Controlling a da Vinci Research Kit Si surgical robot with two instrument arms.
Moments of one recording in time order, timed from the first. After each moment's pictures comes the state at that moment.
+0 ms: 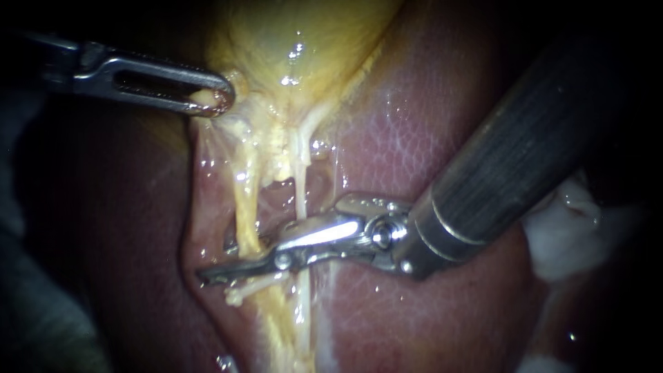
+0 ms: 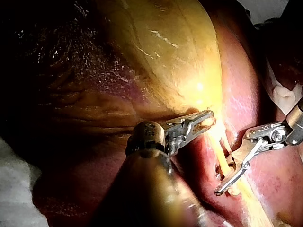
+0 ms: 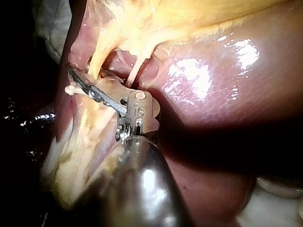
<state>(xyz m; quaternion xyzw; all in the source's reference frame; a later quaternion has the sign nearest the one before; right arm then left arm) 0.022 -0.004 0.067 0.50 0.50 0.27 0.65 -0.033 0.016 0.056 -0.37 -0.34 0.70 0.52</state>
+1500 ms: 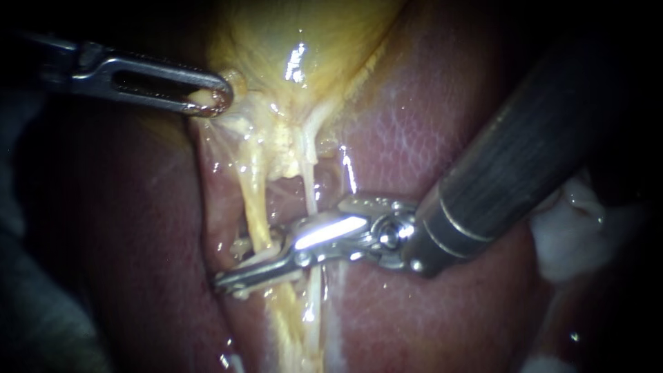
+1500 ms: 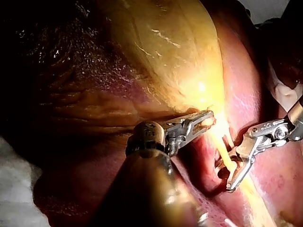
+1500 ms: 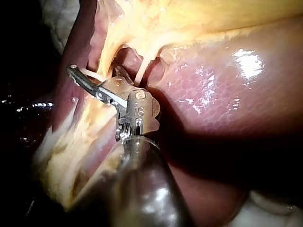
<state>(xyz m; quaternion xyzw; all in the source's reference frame) 0.021 -0.003 0.067 0.45 0.49 0.26 0.70 -0.033 0.016 0.056 -0.37 -0.34 0.70 0.51</state>
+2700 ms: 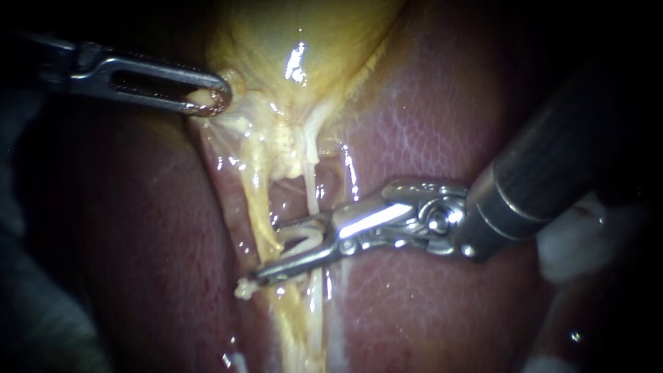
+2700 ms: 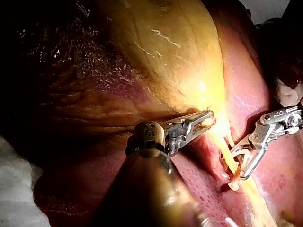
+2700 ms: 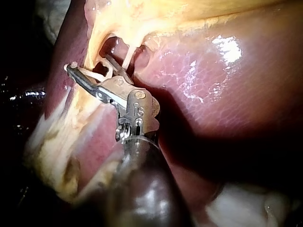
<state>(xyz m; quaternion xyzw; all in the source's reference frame) 0.017 -0.001 0.066 0.45 0.49 0.26 0.70 -0.033 0.016 0.056 -0.37 -0.34 0.70 0.51</state>
